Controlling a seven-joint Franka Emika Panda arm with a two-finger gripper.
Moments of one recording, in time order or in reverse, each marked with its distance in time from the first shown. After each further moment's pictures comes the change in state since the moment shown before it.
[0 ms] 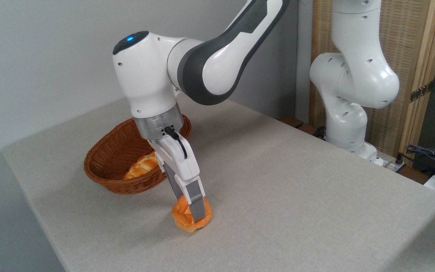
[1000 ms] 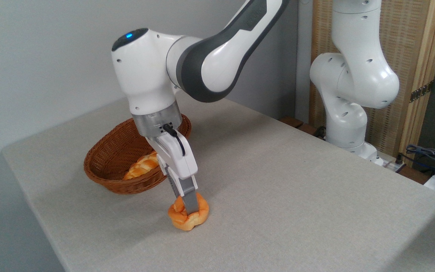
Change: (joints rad) arm -0.002 -0.005 0.001 0.014 0.002 -0.001 0.000
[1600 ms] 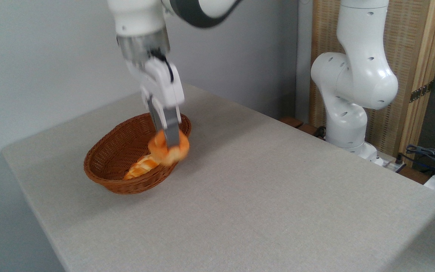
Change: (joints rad) arm -0.090 -0.153 -0.010 0.151 -0.178 -0.262 -0.054
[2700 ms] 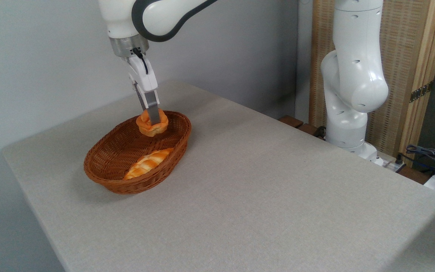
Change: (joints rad) arm -0.375 0.114 -0.018 -0.042 -0.041 0.146 -0.303
